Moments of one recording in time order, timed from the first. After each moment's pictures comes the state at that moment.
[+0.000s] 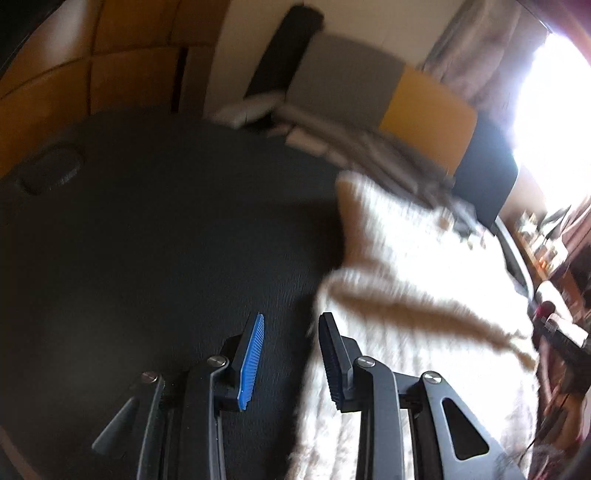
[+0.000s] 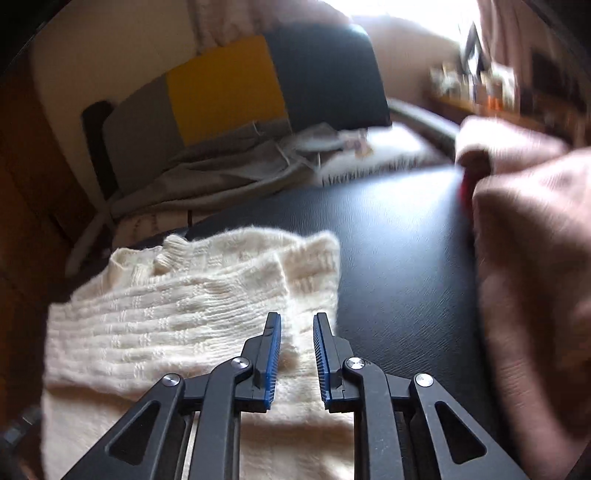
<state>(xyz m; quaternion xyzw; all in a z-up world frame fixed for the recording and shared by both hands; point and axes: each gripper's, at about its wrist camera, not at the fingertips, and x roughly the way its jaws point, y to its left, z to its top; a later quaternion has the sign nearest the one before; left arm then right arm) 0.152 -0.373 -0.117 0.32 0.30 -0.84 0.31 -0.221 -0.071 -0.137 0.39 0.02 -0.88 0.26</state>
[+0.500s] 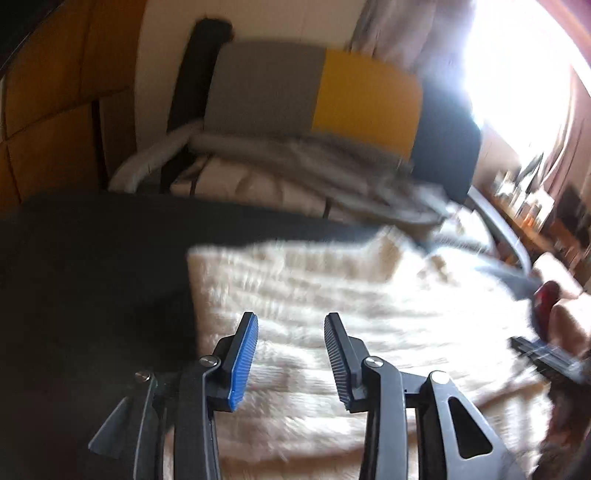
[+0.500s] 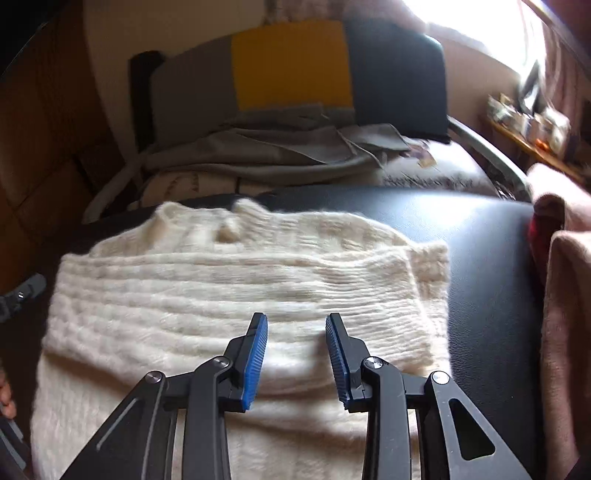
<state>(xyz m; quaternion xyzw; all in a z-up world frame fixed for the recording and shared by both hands) -0.015 -0.370 -0.126 0.36 0.20 -0.87 0.25 -0.199 -0.142 -0.149 0.40 0.09 -0.85 0.32</state>
